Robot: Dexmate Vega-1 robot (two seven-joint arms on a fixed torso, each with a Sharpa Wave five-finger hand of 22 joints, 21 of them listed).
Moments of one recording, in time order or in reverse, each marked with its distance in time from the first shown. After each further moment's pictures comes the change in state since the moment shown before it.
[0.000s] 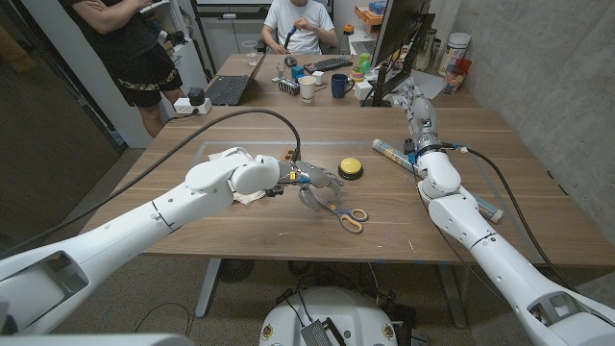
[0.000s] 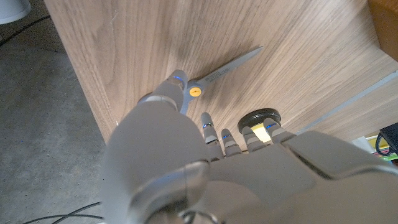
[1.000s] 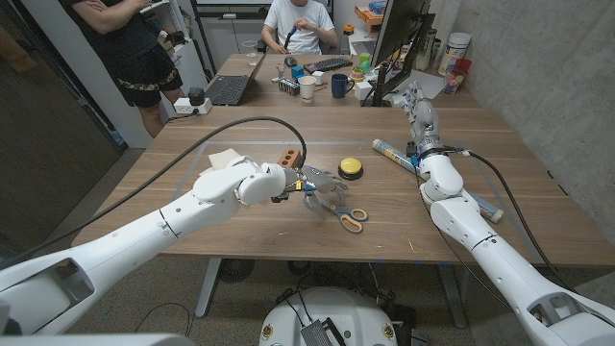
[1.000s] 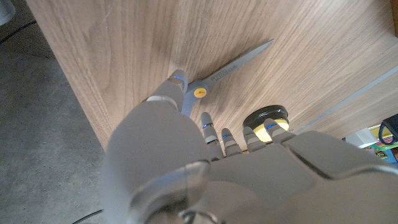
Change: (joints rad) left arm 0.029 -0.024 0.021 0.003 0.093 0.001 0.045; left_hand 0.004 0.004 -0.003 0.003 -0.005 0.000 0.000 0.014 0.000 0.000 0.000 0.004 0.000 -0.005 0.005 0.000 0.000 -0.005 0.005 -0.004 0.000; right arm -0.002 0.002 0.009 0.039 0.024 0.026 0.031; right_hand 0.000 0.000 0.000 0.000 0.000 0.005 0.005 0.000 0.000 0.000 0.000 0.000 0.000 0.000 0.000 0.000 0.000 0.000 0.000 0.000 0.000
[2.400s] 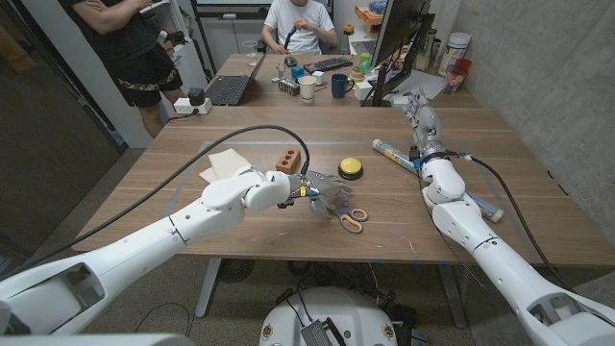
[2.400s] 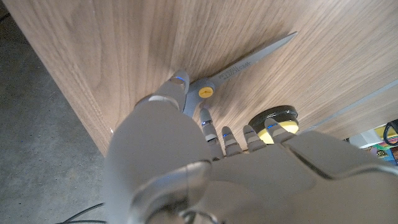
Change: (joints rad) left arm 0.010 -0.041 0.030 0.061 0.020 -0.005 0.085; left_hand 0.013 0.013 -0.008 0.000 -0.006 0.073 0.011 0.042 0.004 0.031 0.013 0.012 0.000 0.025 0.007 0.014 0.000 0.002 0.013 0.000 0.000; right arm 0.000 0.001 0.005 0.055 0.021 0.024 0.020; right_hand 0.000 0.000 0.001 -0.007 0.000 0.000 0.000 0.000 0.000 0.000 0.000 0.000 0.000 0.005 0.005 0.000 0.000 0.000 0.000 0.000 0.000
